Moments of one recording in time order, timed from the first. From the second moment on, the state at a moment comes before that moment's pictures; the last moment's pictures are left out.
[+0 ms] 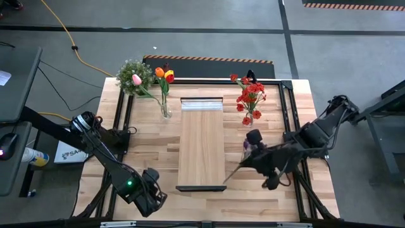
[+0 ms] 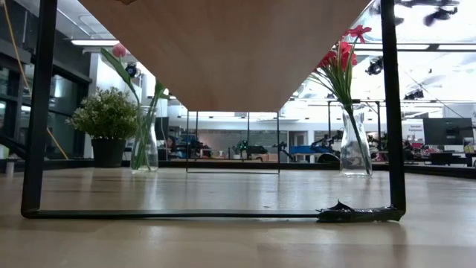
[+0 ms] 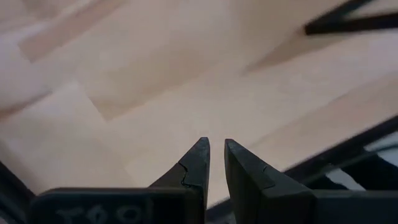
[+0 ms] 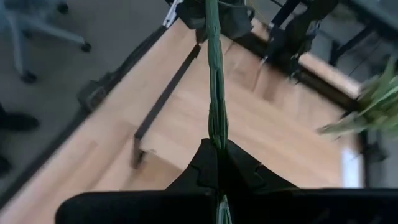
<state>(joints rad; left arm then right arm) -0.86 1.67 1.28 -1.02 -0.08 -1.94 0.62 1.39 1.61 -0.93 0.36 -0.07</state>
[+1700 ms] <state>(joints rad) -0.84 1.66 1.90 -0.79 -1.02 -1.05 0.58 1.83 2.15 -0.92 1.15 -1.61</state>
